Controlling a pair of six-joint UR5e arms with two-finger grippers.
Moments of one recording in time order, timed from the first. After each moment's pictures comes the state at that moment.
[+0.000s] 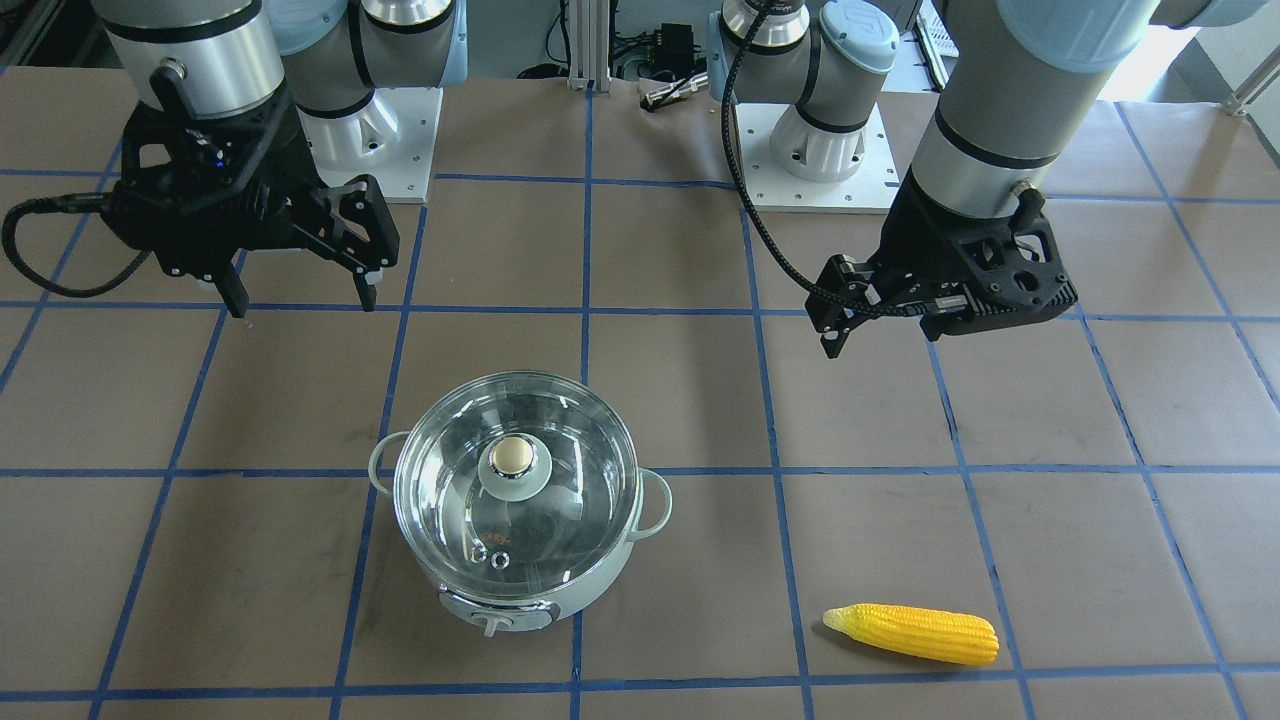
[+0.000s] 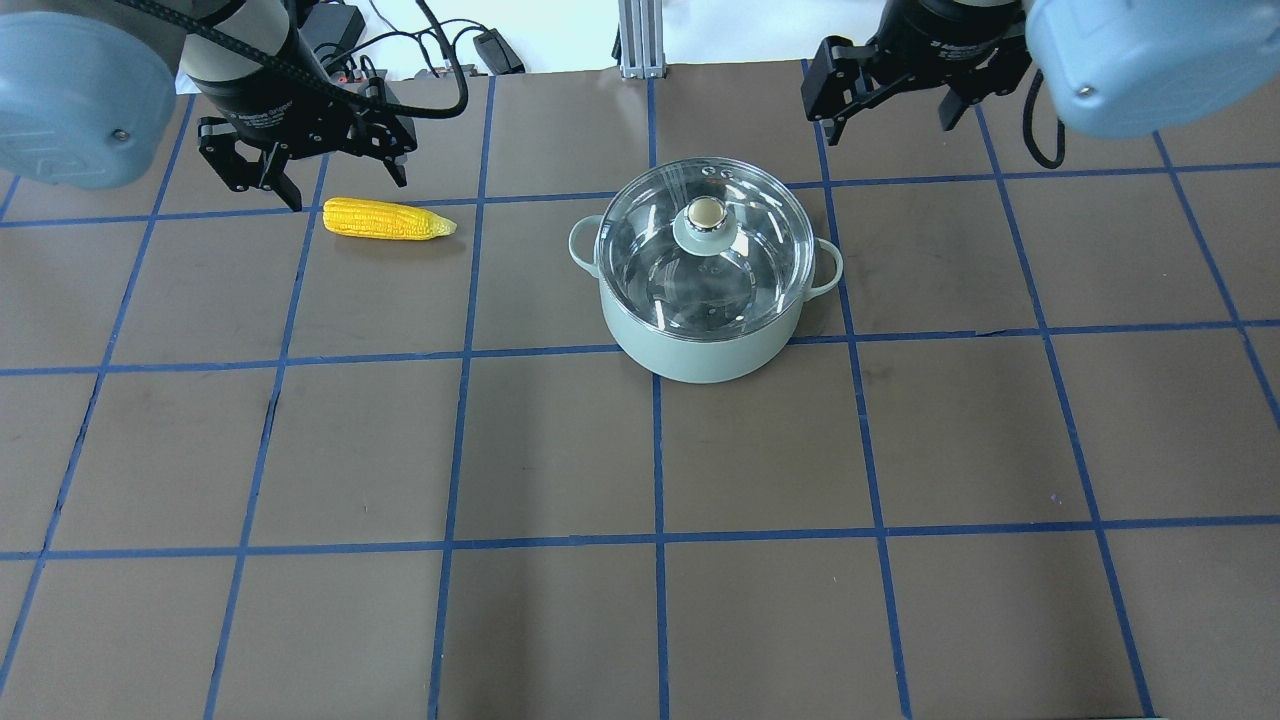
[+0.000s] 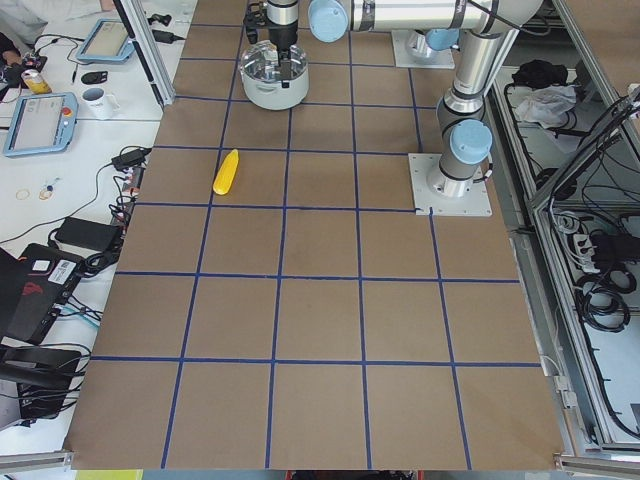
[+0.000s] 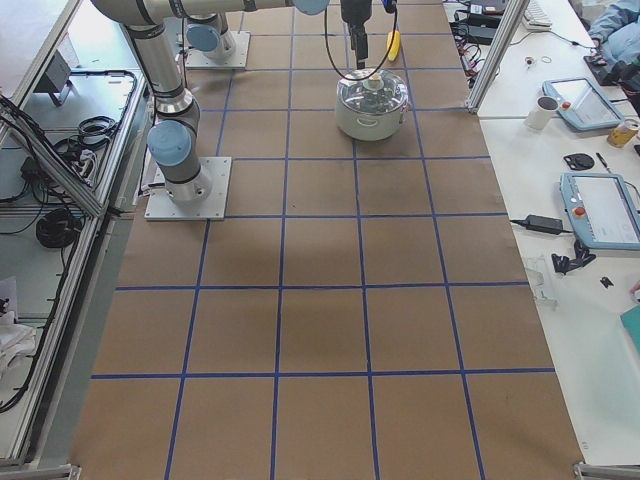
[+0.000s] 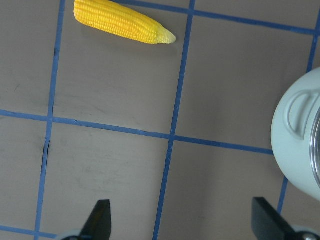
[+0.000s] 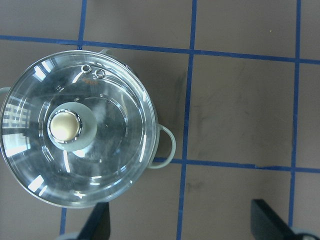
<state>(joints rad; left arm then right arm) -1.56 -1.67 -1.52 -1.43 1.58 -0.20 1.65 -1.49 1.46 -1.74 -1.60 -0.01</state>
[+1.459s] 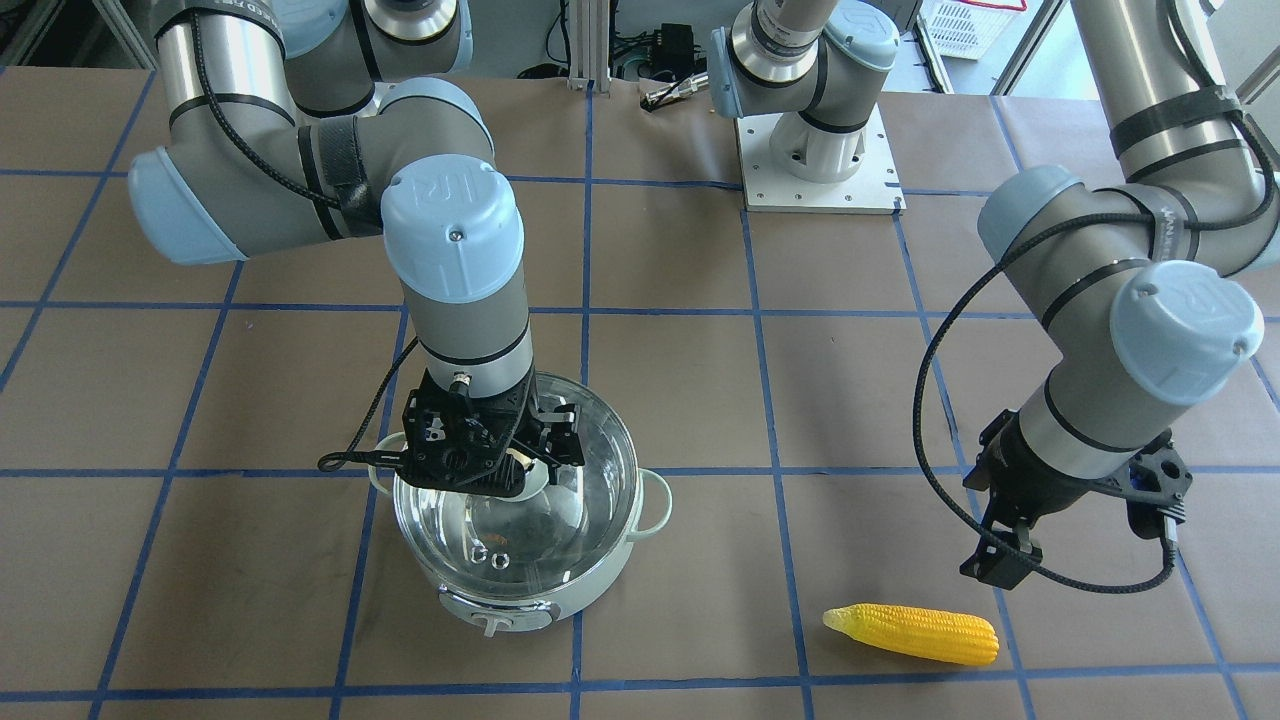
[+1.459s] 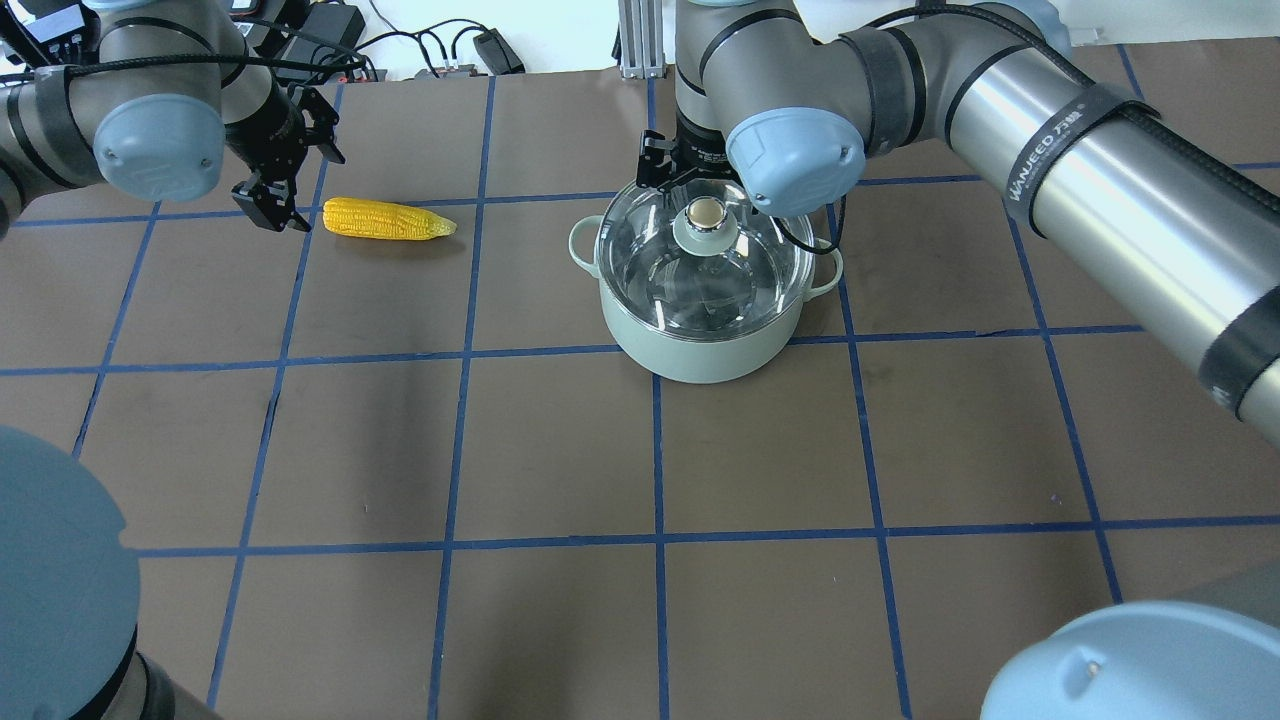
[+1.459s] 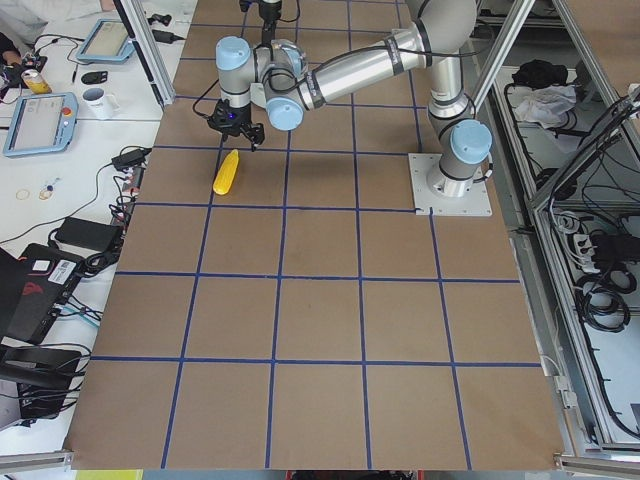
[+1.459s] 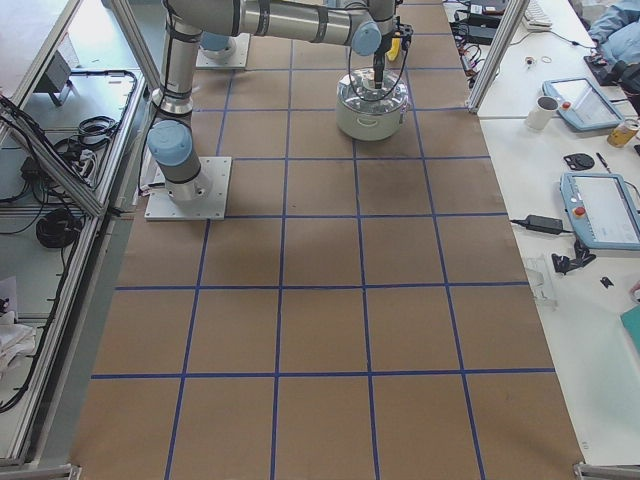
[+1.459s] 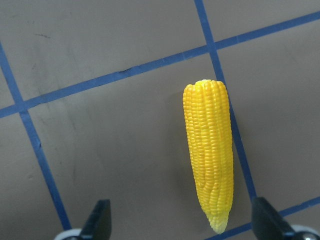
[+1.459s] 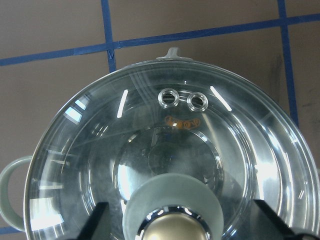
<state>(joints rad) -1.38 -2.01 -1.51 -1.06 1.57 -1.10 1.84 -1.15 1.43 -1.98 -1.61 0.40</state>
